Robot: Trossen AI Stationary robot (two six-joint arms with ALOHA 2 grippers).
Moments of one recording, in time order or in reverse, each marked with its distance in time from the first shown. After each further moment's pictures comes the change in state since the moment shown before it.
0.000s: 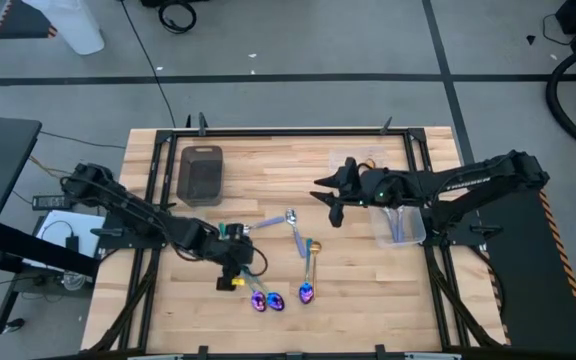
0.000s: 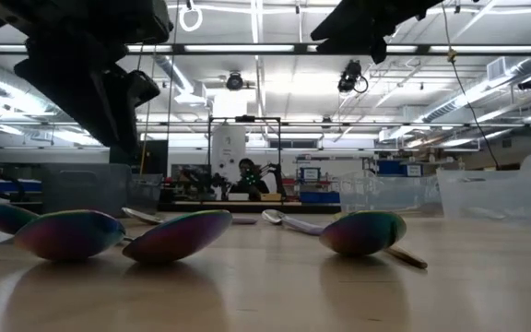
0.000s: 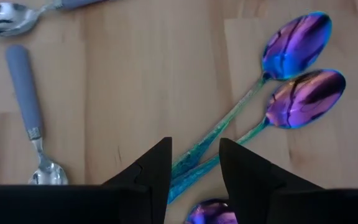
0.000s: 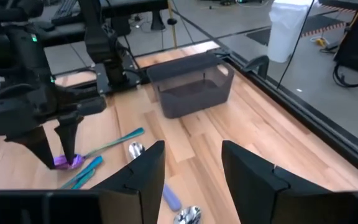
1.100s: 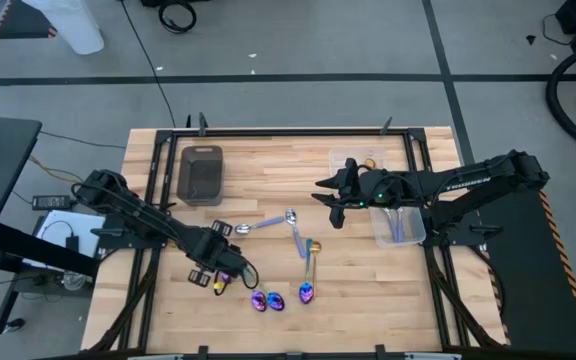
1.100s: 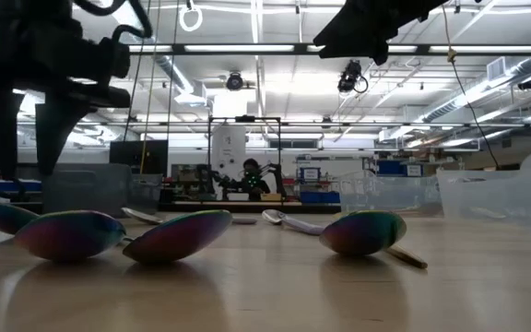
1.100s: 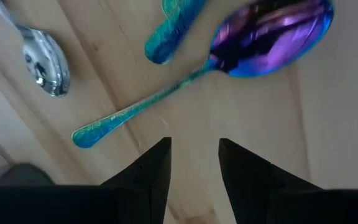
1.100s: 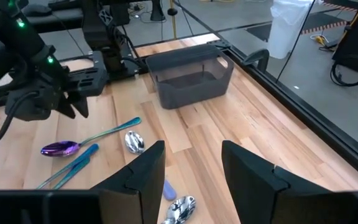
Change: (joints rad) left arm -0.034 0.137 0.157 -0.610 0.032 0.227; right arm 0.004 0.001 0.000 -0.038 0.000 -0.024
